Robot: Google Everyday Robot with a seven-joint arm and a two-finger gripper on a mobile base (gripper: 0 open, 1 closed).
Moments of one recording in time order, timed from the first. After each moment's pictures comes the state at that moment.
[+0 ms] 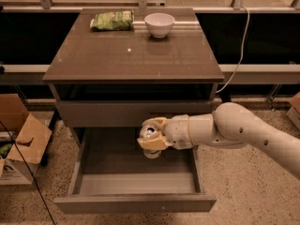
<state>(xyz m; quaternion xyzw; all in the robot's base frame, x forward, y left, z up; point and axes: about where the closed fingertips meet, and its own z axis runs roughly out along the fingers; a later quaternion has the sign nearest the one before) 0.511 0.000 0.714 -0.50 0.67 0.35 0.42</state>
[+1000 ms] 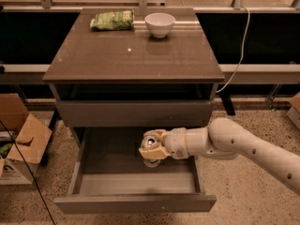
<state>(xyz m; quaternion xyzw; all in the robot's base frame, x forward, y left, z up) 0.520 -0.003 0.643 -0.48 0.68 0.37 0.41</state>
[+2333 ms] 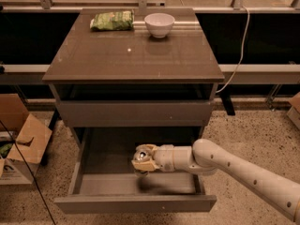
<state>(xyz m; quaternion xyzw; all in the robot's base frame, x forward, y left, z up) 0.540 0.028 0.528 -0.46 0.66 0.41 0.43</state>
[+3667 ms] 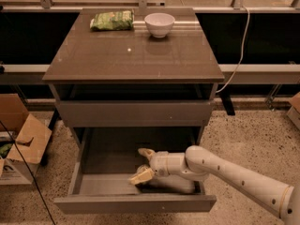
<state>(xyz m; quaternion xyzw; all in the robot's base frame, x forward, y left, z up) 0.547 0.043 0.467 -0.43 0.69 0.41 0.41</state>
